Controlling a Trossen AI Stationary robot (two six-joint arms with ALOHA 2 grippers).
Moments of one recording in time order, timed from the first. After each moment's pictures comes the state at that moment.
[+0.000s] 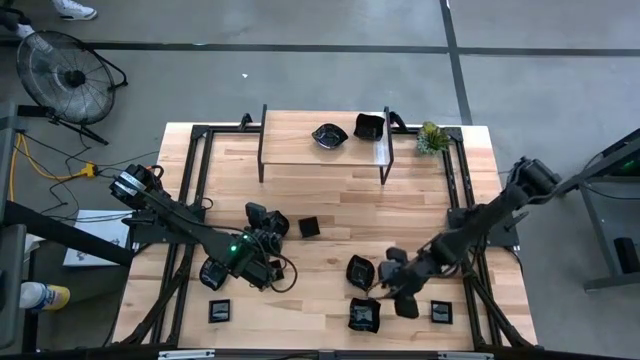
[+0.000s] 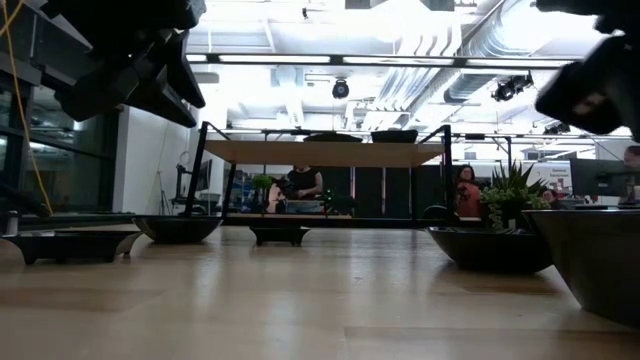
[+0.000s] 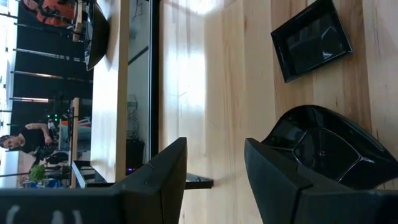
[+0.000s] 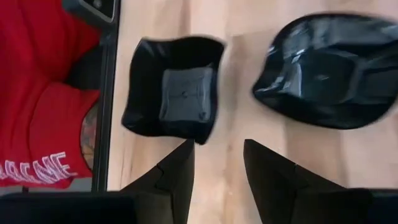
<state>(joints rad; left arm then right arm) -0.56 1.59 1.08 -1.01 -1.03 -0.34 0.63 1.47 0.82 -0.28 0.01 0.72</state>
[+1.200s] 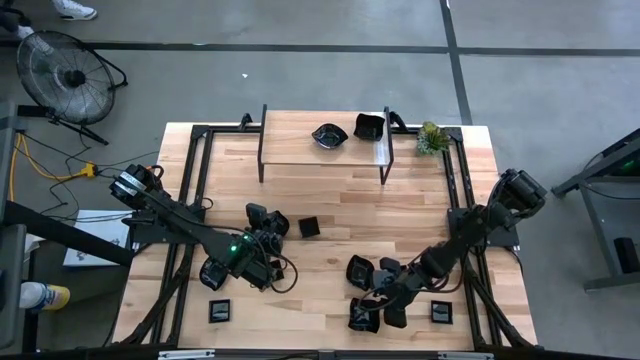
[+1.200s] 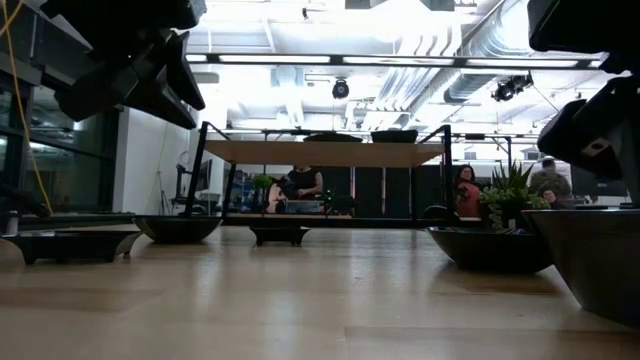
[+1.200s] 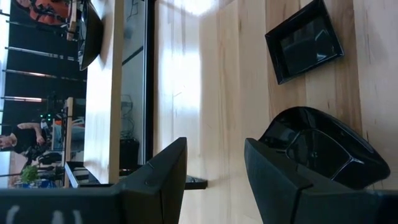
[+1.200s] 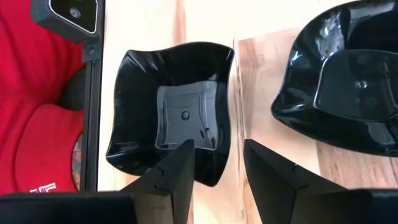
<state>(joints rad) -0.56 1.59 1.08 -1.00 -1.01 -0.34 0.67 1.64 0.82 -0.09 0.07 0.80</state>
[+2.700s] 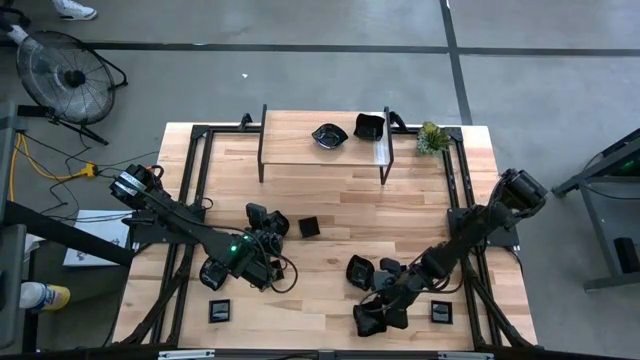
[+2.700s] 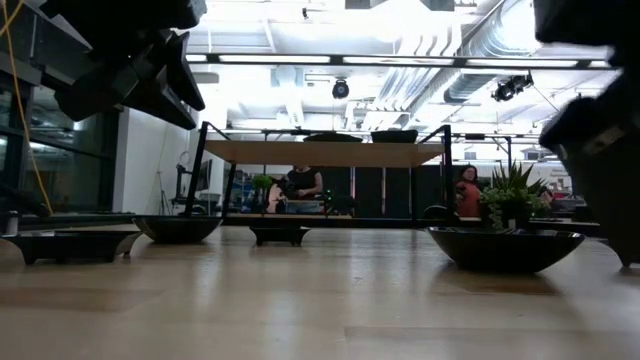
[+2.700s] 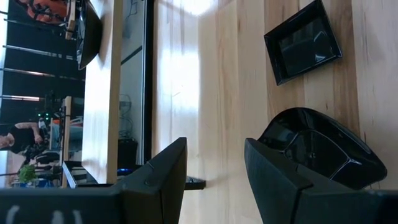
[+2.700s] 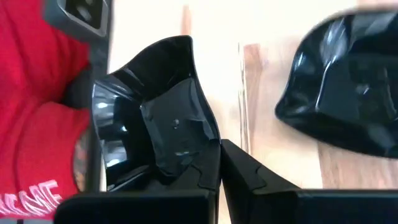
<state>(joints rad) -0.56 1.59 1.08 -0.99 -1.01 -0.34 0.67 1.62 0.82 -0.09 0.08 0.78</state>
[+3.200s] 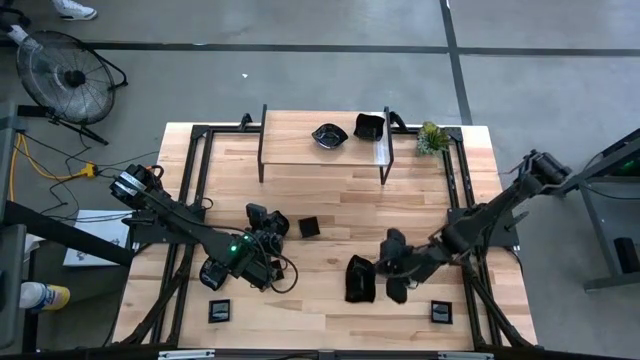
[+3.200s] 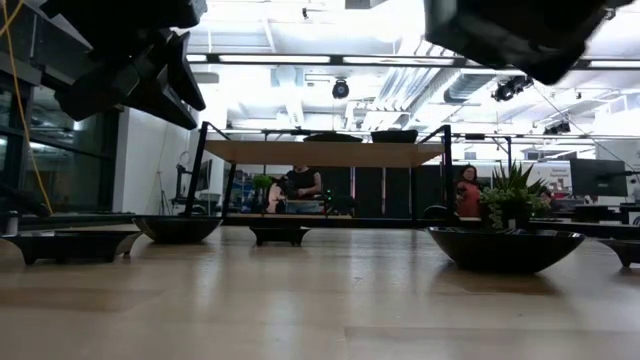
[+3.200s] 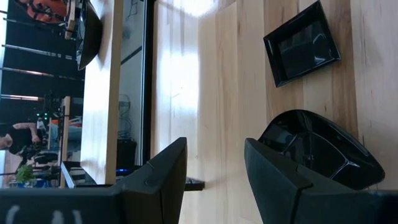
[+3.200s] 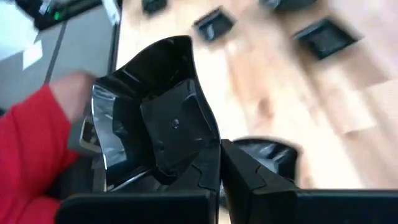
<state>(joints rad) -0.56 1.59 1.08 -0.99 -1.01 -0.35 0.59 1.31 0.82 -0.21 0.34 0.74</state>
